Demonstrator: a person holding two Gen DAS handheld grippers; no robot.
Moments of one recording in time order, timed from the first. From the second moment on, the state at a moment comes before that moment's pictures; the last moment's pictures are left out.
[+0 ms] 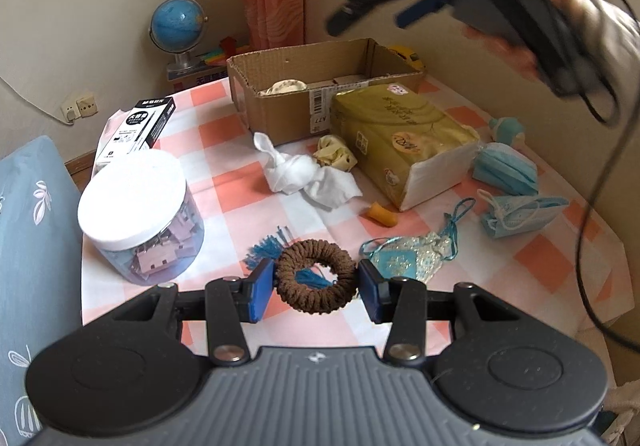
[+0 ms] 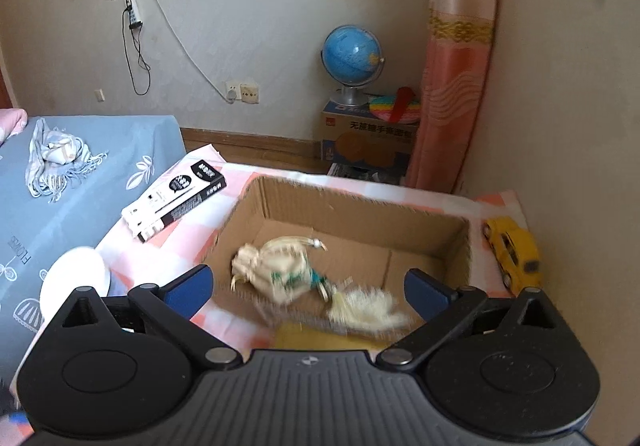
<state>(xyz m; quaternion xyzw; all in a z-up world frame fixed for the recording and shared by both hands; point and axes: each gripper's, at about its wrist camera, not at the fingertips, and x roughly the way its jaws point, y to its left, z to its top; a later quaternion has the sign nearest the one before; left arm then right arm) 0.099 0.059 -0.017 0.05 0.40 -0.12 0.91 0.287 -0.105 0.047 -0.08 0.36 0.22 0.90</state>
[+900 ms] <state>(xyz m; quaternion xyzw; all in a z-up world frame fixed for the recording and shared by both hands) 0.226 0.021 0.035 0.07 0.36 -0.12 0.92 0.134 -0.179 -0.011 -0.08 0.31 0.14 0.94</state>
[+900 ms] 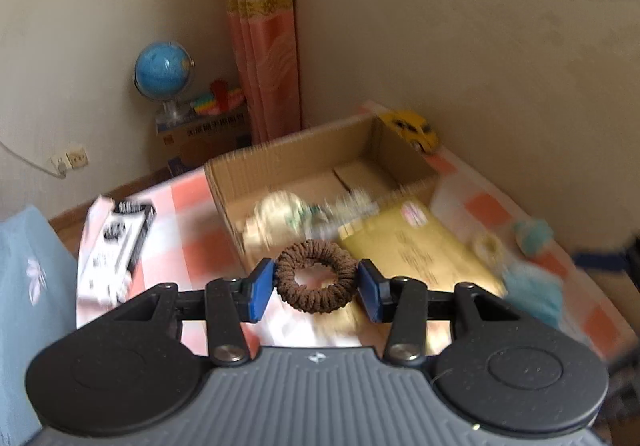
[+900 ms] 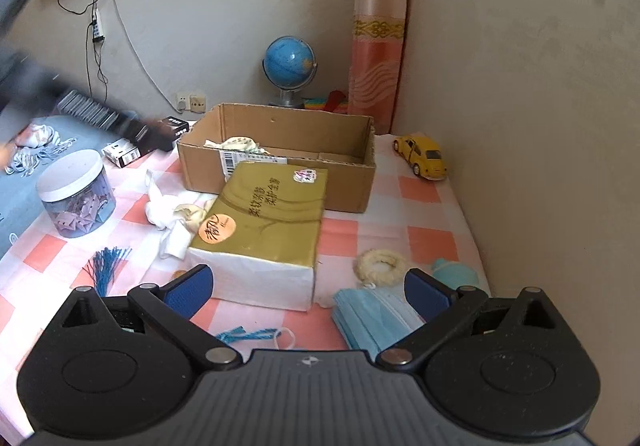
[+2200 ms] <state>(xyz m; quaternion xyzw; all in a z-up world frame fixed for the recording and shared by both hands) 0.171 0.014 0.001 0.06 0.38 -0.07 0.92 0.108 -0.195 -0.045 -0.10 0.36 0.13 0.92</state>
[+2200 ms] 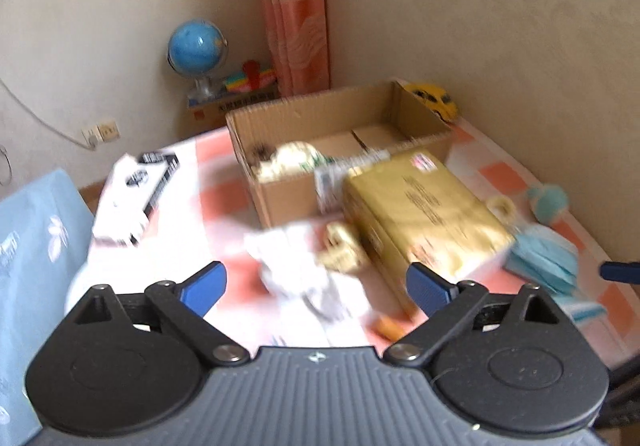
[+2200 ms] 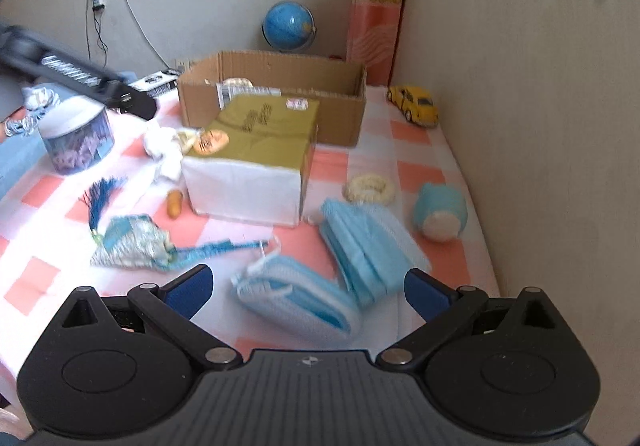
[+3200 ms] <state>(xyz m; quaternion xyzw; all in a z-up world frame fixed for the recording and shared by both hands) 0.150 -0.028 -0.065 0.08 0.44 -0.09 0.89 0.086 -0.189 -0.074 -0.12 0.40 0.20 0.89</state>
